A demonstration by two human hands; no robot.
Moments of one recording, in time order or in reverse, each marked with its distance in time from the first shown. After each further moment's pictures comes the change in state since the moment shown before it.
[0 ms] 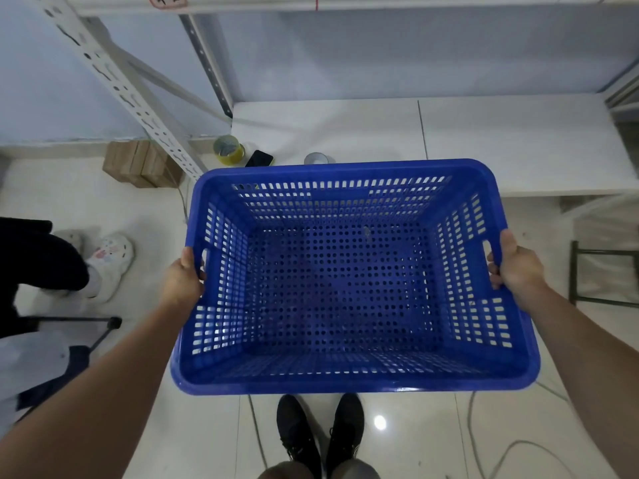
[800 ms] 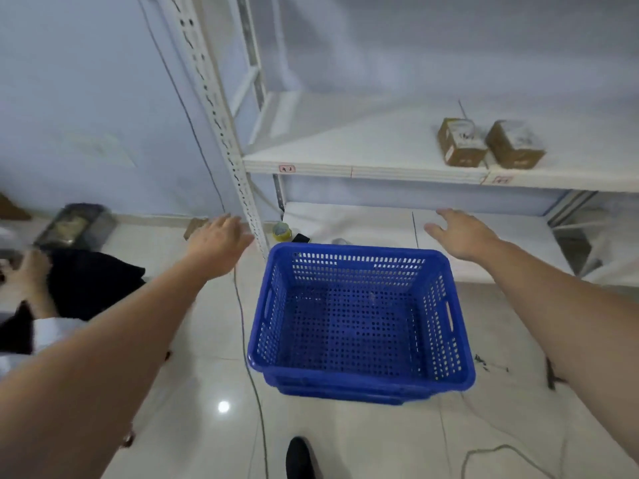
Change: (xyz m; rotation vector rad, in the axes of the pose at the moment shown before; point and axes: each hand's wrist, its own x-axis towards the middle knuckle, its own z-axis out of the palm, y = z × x) left_hand -0.252 0.200 -0.250 0.793 0.107 0.658; right_hand -0.248 -0.255 -0.129 -0.763 -0.084 -0.777
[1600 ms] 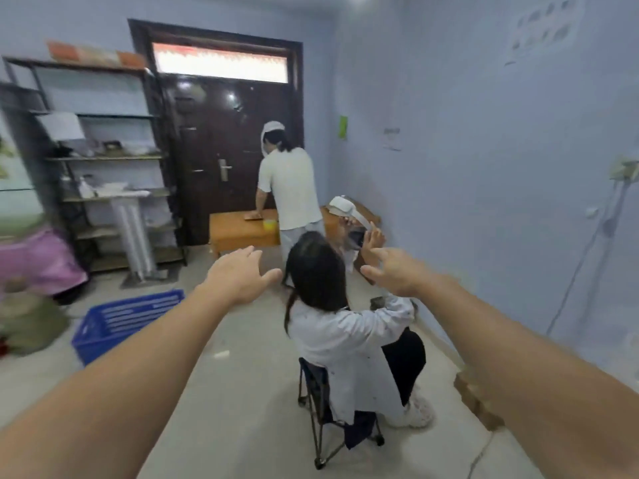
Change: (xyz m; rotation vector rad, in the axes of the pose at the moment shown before) left_hand -0.613 -0.330 -0.224 0.132 0.463 -1.000; right_hand -0.454 -0.666 -0.009 -0.160 -0.075 -1.434
